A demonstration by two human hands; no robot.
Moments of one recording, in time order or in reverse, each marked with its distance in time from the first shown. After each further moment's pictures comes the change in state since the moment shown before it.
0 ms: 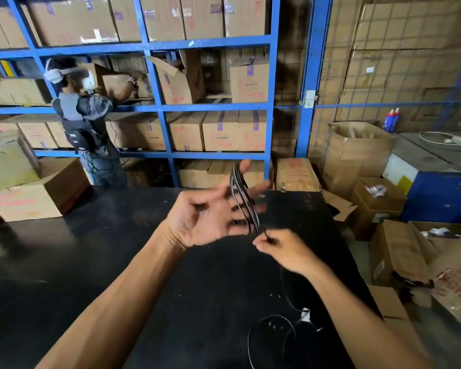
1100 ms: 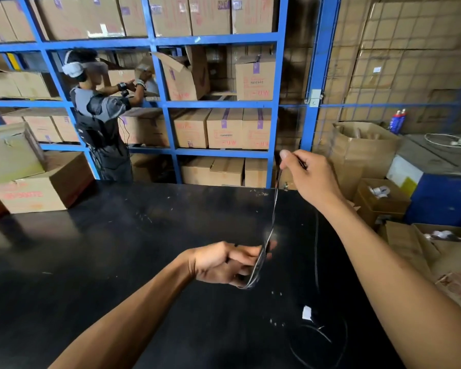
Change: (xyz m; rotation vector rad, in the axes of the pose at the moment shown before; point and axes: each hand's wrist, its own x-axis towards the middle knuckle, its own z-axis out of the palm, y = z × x) left_hand -0.019 -0.081 -0.032 0.217 0.261 -0.574; right_hand 0.025 -0.103 -0.095 -0.048 0.556 -0.278
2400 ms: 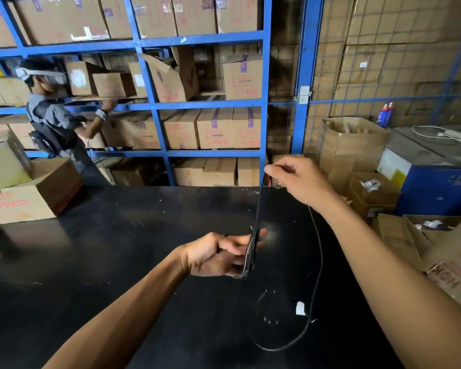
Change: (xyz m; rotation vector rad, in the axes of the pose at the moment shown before) left_hand 0.014 0.009 -0.006 -0.066 -0.022 0.070; right_hand -0.001 0.020 -0.012 0.087 -0.225 0.133
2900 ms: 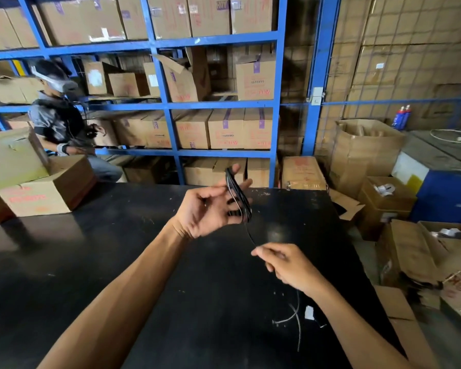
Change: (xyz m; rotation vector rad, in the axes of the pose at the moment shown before) left_hand -0.024 0.063 -0.024 -0.253 0.089 0.523; right_hand -0.106 0.083 0.094 0.304 -0.359 0.215
